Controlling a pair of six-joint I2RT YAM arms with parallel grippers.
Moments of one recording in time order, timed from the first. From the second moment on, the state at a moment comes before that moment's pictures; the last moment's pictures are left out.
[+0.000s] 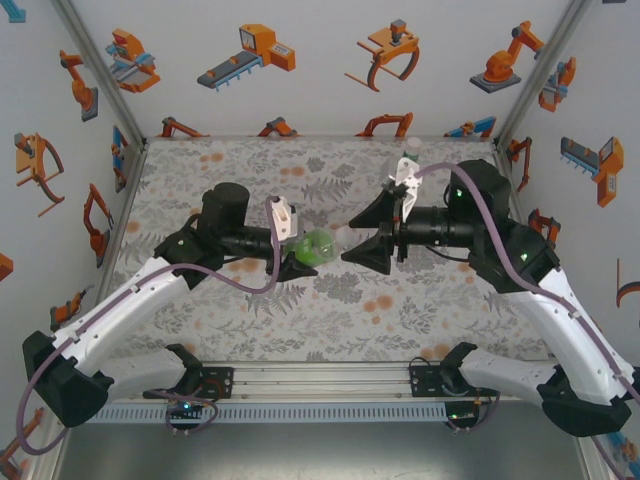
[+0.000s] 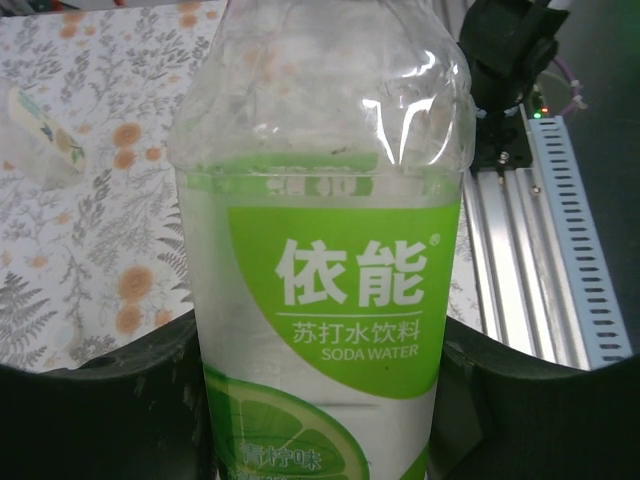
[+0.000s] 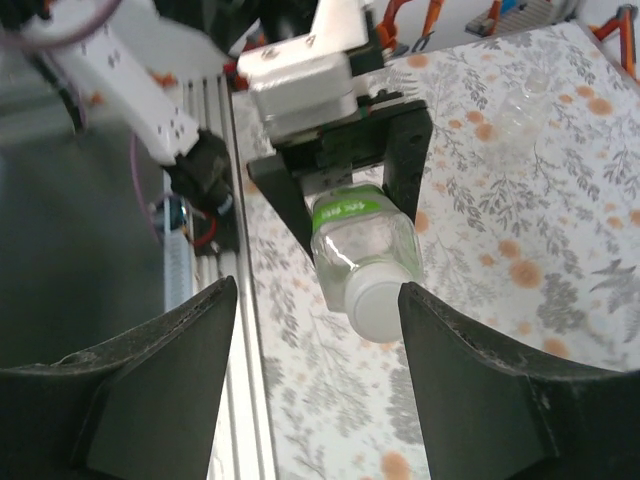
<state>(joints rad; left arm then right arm) -0.75 1.13 1.06 -0.38 0.81 0.46 0.72 1.05 1.48 -0.71 -0.72 -0.16</state>
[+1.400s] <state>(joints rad) -0.75 1.11 1.08 -0.58 0.94 0.50 0.74 1.09 1.42 -0.80 -0.87 -0.62</state>
